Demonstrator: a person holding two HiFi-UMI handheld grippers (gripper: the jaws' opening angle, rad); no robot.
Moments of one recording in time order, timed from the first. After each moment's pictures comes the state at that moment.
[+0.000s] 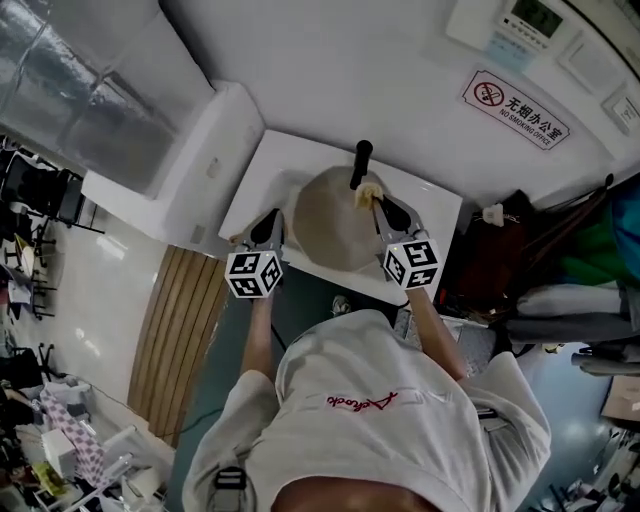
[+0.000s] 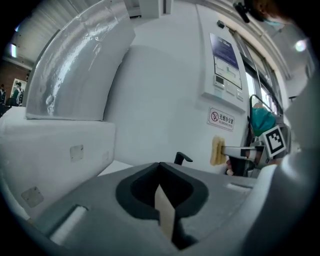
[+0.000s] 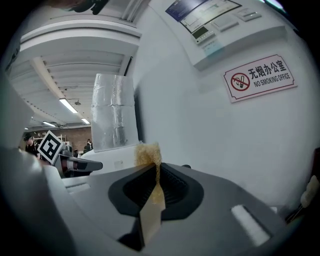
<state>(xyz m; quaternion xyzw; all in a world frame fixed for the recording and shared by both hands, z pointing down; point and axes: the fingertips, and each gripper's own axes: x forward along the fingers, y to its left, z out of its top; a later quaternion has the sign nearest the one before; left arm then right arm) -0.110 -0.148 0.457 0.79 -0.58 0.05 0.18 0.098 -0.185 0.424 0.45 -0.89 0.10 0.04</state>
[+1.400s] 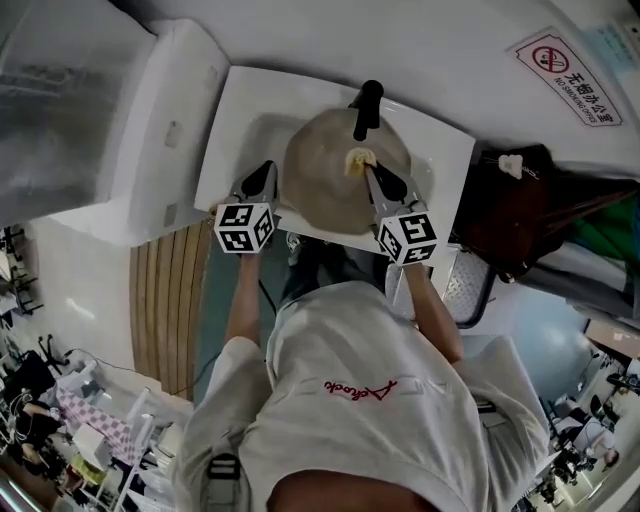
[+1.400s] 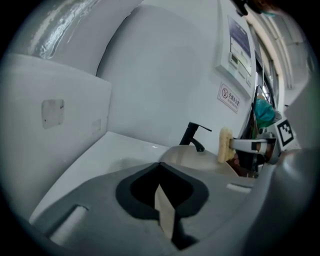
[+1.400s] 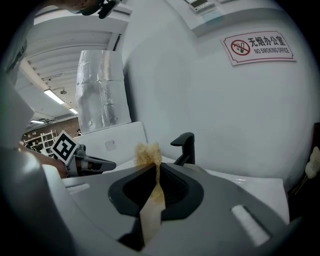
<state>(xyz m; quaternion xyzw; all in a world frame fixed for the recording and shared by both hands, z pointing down) -0.128 -0.211 0.572 0.81 -0.50 0.12 0.27 0.059 -0.203 0.512 0.48 -0.85 0.17 0.12</state>
